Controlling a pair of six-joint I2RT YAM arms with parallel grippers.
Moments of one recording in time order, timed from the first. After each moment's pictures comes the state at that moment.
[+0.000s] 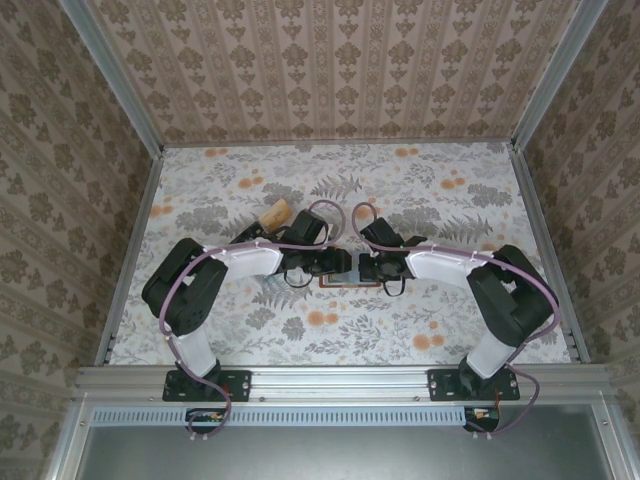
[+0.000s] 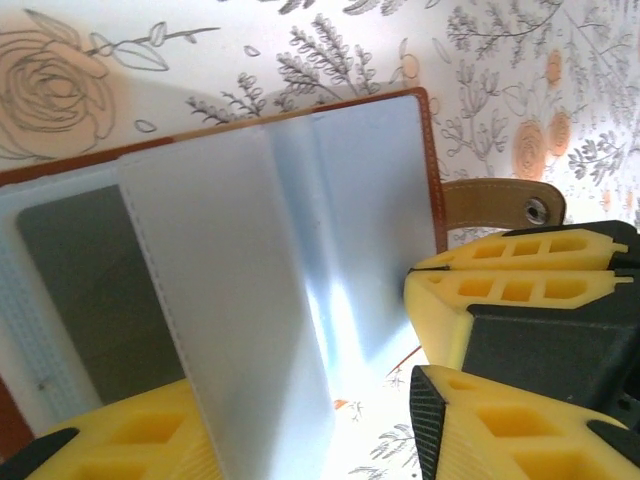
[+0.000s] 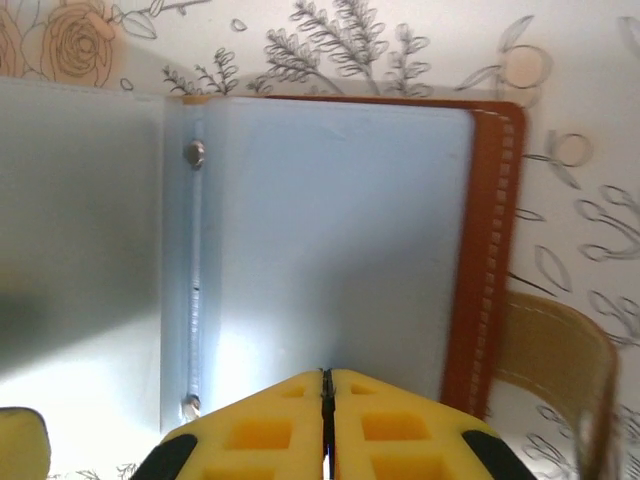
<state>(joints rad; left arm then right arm) -0.75 1.77 0.98 -0.11 0.44 -0.68 0.58 1.64 0.87 -0.35 -0.03 0.60</state>
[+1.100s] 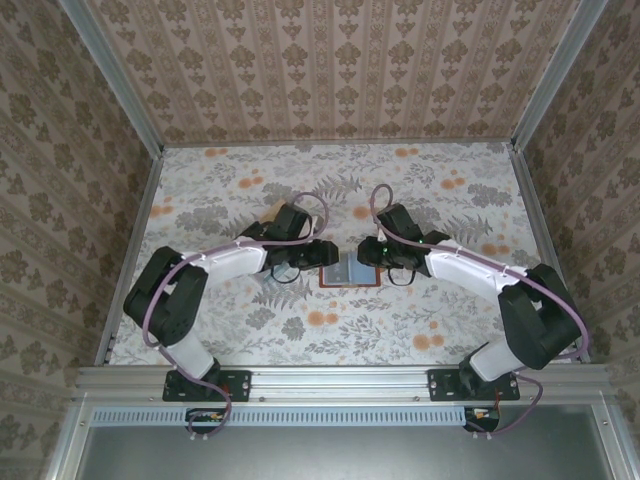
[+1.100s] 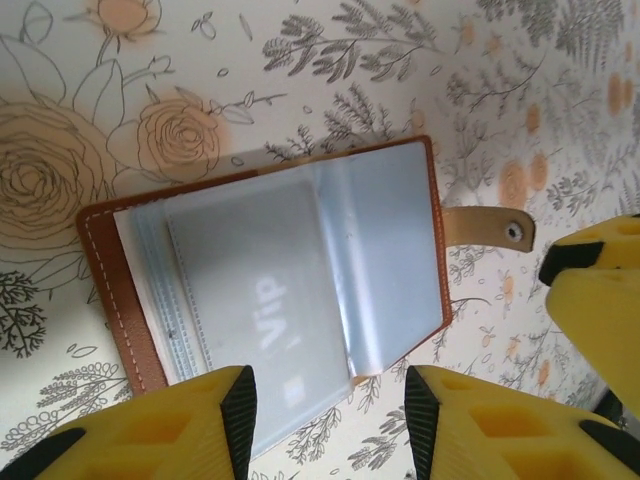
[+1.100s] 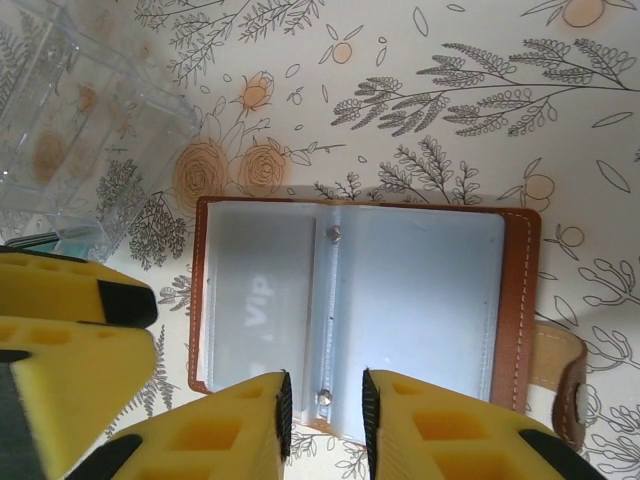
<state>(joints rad) -0.67 1.67 0.93 -0.16 0.44 -0.67 0.53 1.50 0.89 -0.32 -0.14 0.64</state>
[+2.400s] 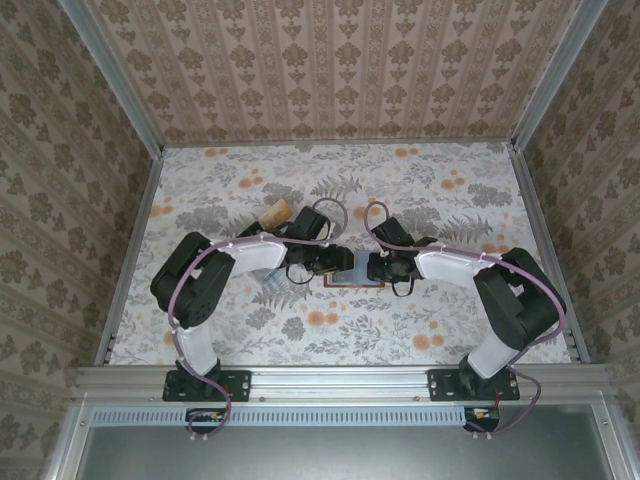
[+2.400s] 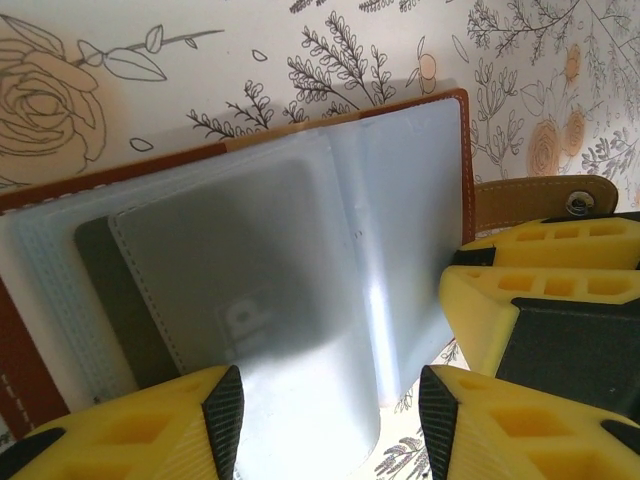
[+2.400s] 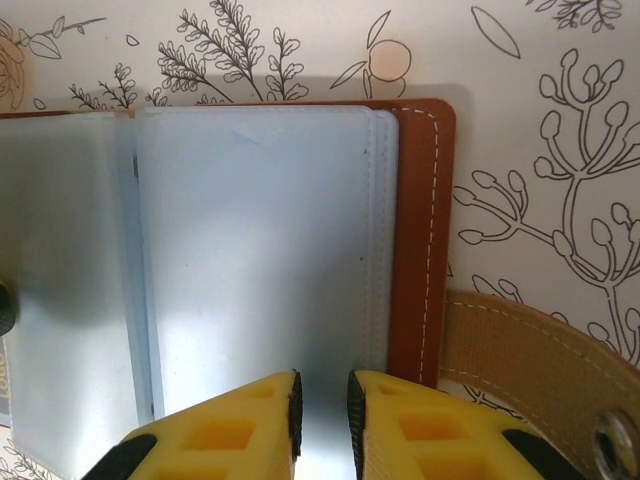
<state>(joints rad) -0.73 1.84 1.03 -0.16 0.48 -0.67 0.53 1.63 0.83 -0.34 -0.05 0.61</state>
